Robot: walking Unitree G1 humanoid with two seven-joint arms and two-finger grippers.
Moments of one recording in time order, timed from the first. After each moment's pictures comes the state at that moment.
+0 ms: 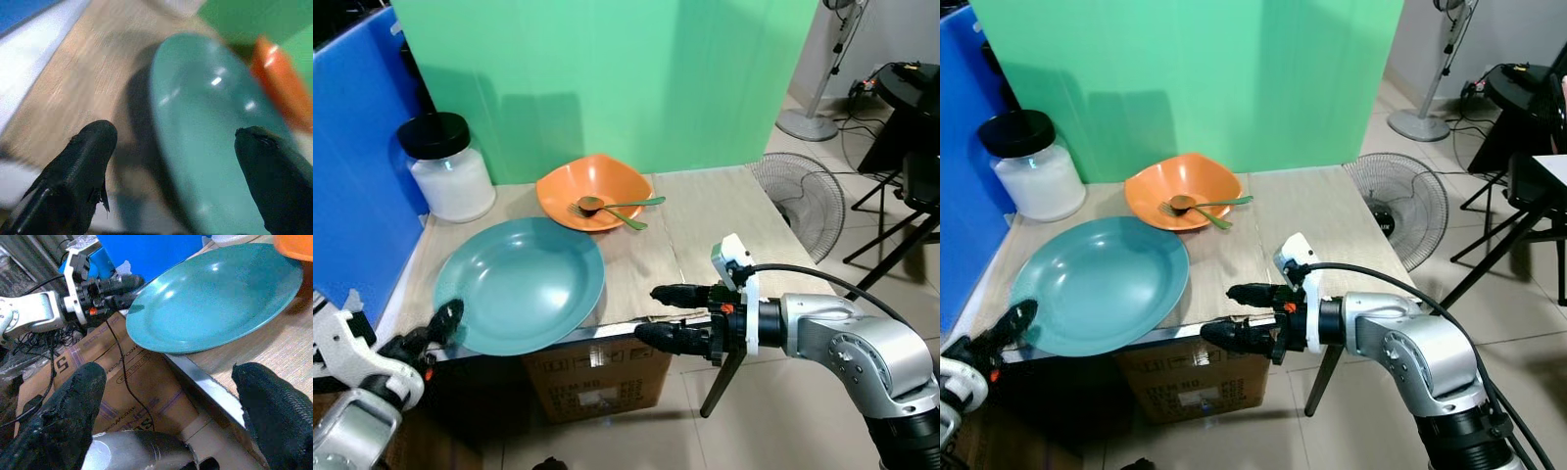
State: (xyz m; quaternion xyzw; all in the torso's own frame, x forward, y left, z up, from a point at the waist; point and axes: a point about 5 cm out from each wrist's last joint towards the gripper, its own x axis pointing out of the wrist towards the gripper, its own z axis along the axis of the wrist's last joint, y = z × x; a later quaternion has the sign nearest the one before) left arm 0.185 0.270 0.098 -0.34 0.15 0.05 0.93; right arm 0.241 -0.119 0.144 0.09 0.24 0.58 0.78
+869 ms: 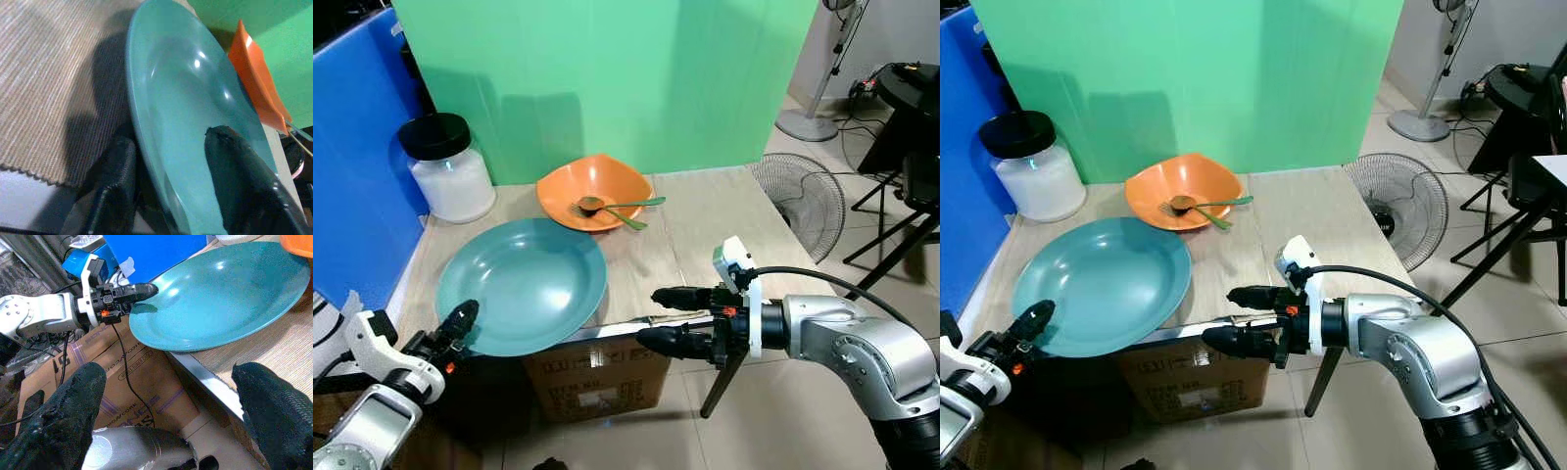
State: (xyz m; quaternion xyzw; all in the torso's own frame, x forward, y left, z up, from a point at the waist) left arm 0.192 0.259 0.078 -0.41 0.18 0.02 0.89; right arm 0.239 -0.121 0.143 0.08 0.24 0.58 0.77
